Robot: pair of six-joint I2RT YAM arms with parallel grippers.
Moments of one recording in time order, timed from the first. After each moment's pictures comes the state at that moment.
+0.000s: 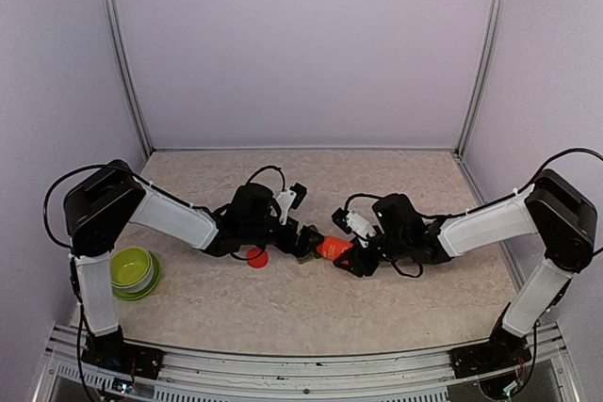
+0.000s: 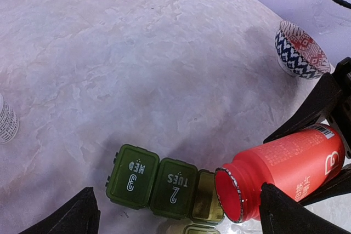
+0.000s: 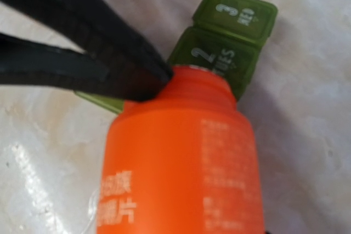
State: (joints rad) left arm -0.82 1.97 1.00 0.46 0.20 -0.20; right arm 0.79 1.66 0.74 0.21 -0.19 -0.06
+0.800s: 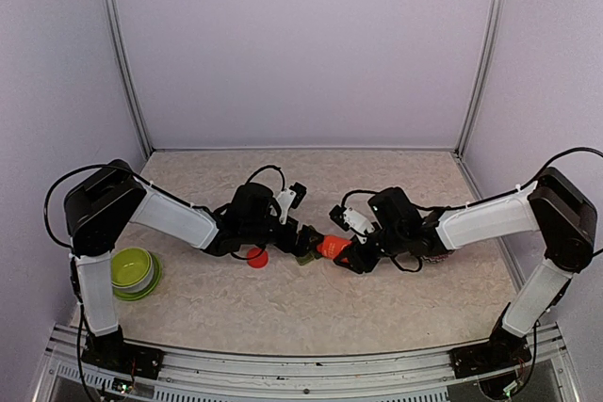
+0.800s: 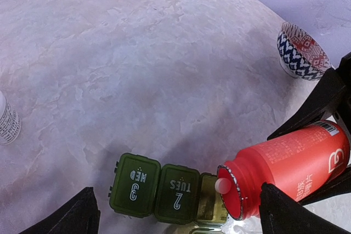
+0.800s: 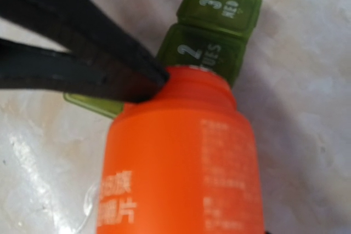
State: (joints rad) left arm -0.82 1.98 1.01 0.46 0.20 -0.20; right arm 0.79 1.66 0.81 0.07 -0.18 -0.07
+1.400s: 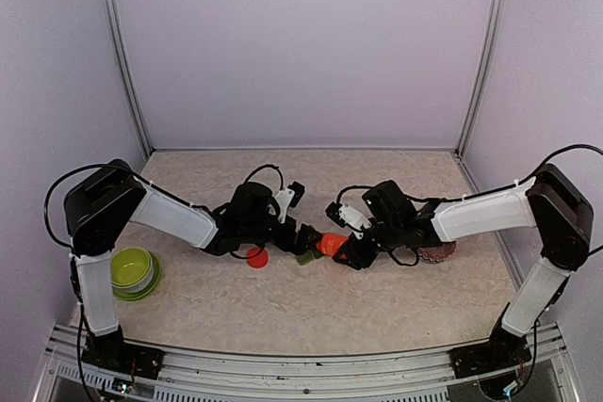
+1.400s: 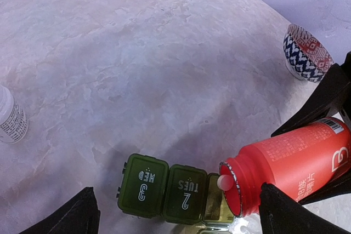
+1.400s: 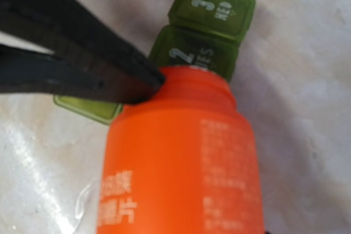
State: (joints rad) left arm -0.81 1.98 1.01 0.46 0.19 -0.20; right arm 0.79 1.68 0.89 -0.03 -0.16 -0.08
